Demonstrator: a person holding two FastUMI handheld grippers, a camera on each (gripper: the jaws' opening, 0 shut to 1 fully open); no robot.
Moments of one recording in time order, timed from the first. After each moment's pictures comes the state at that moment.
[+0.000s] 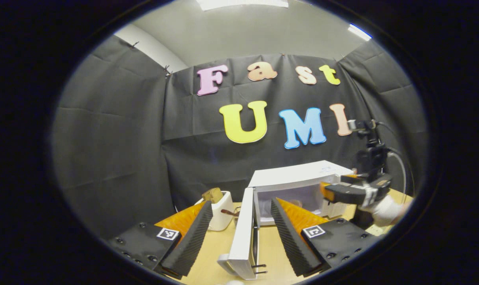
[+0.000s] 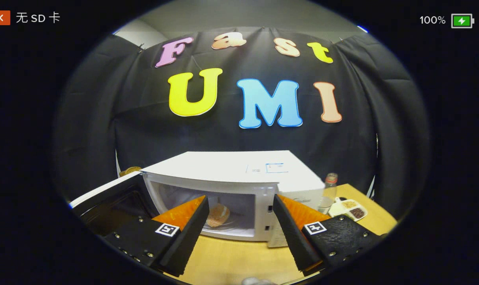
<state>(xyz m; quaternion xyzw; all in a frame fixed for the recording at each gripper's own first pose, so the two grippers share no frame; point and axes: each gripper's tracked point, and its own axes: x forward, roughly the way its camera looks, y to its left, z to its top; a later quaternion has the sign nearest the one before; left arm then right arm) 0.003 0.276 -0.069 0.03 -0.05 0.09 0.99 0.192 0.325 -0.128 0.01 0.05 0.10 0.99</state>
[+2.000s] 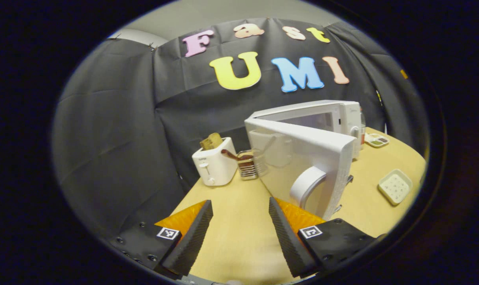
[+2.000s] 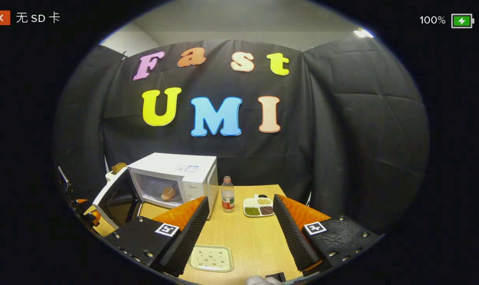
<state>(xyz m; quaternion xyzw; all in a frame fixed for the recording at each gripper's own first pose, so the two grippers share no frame) 0.024 0.268 -0.249 0.08 0.10 0.07 0.99 0.008 0.081 -0.045 0.00 0.09 0.00 1.00</state>
